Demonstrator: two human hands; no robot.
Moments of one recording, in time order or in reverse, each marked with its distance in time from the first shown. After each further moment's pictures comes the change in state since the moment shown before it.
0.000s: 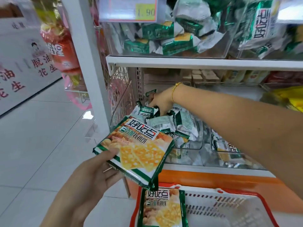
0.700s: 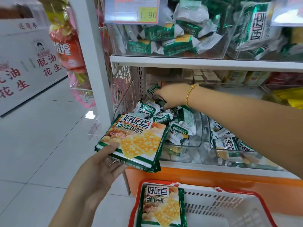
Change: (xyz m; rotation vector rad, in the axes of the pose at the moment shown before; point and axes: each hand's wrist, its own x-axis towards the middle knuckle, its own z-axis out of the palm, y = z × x) left_hand -0.002 -0.006 0.014 -0.174 0.061 0.068; right_hand -0.048 0.001 0.008 0.057 0.342 0.112
